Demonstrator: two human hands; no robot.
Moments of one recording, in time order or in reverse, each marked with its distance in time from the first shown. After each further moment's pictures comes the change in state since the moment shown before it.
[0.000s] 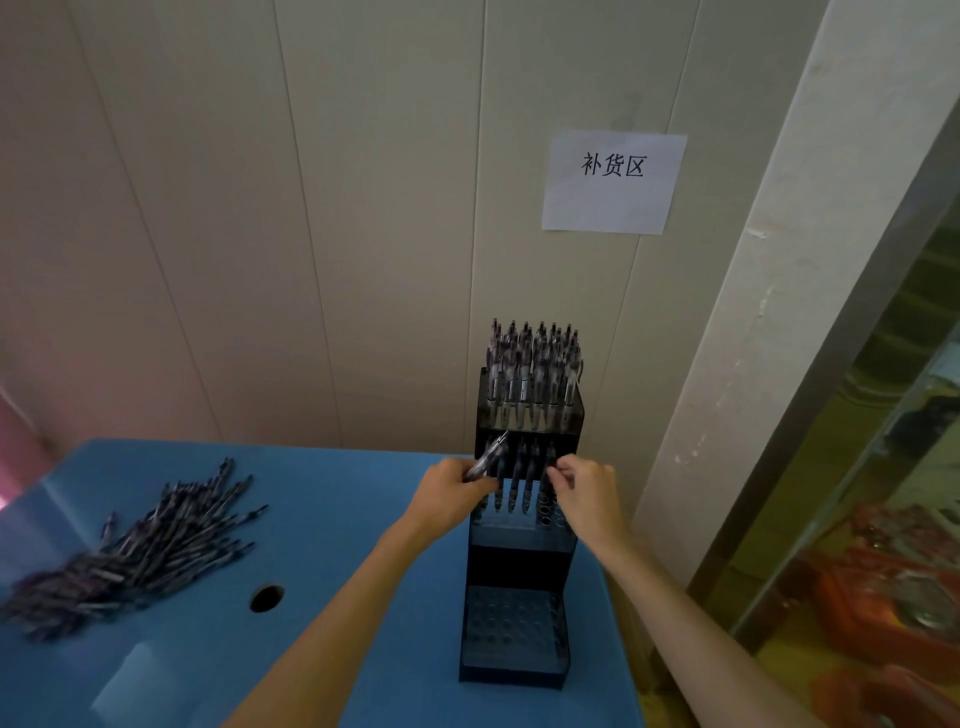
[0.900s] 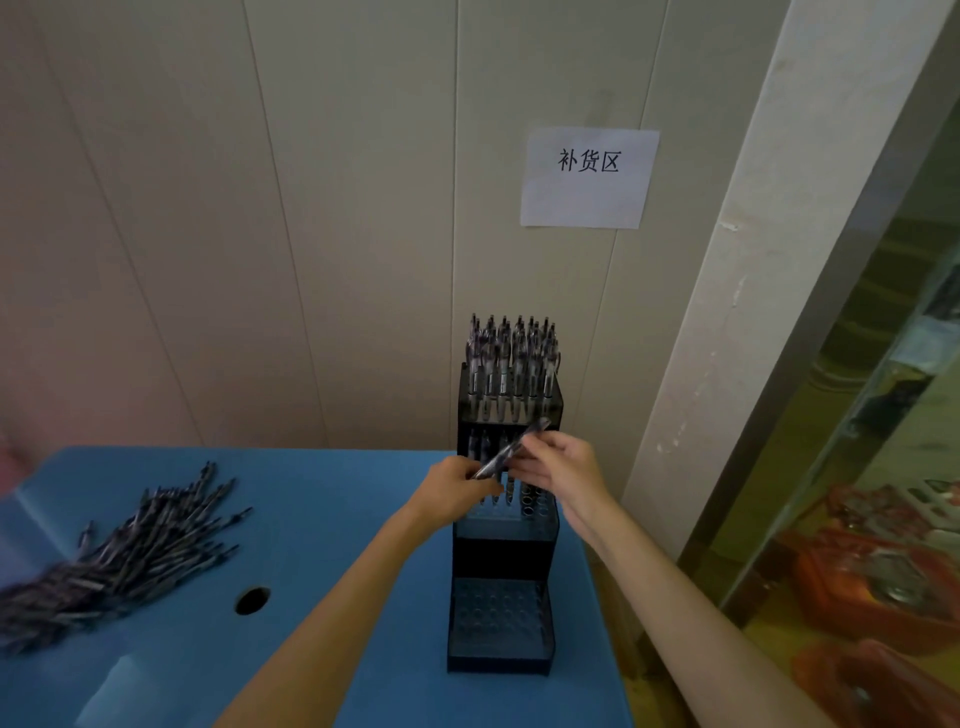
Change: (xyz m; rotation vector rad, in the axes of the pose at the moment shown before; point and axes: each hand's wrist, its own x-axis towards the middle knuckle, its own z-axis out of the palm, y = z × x) left_hand 0.000 0.018 0.013 0.024 -0.124 -0.037; right_hand -0.006 -0.054 -0.035 1.012 -0.163 0.458
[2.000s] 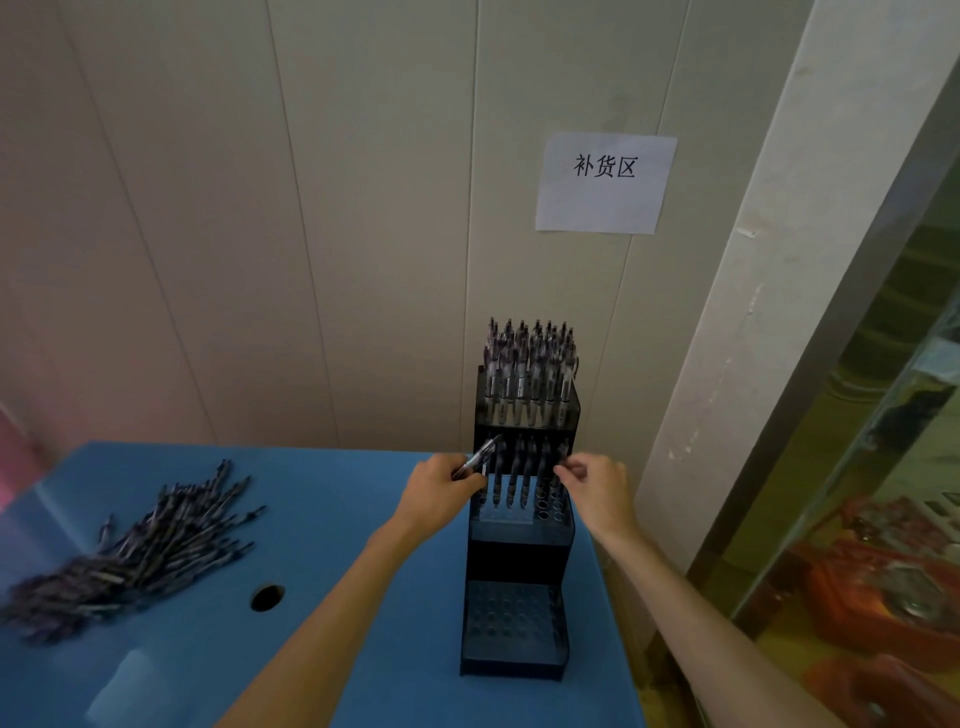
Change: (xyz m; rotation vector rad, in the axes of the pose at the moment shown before) left_hand -0.001 -0.031 -0.017 0.038 0.200 0.100; right_hand 0.018 0.032 -0.032 -0.939 0.213 -0.324
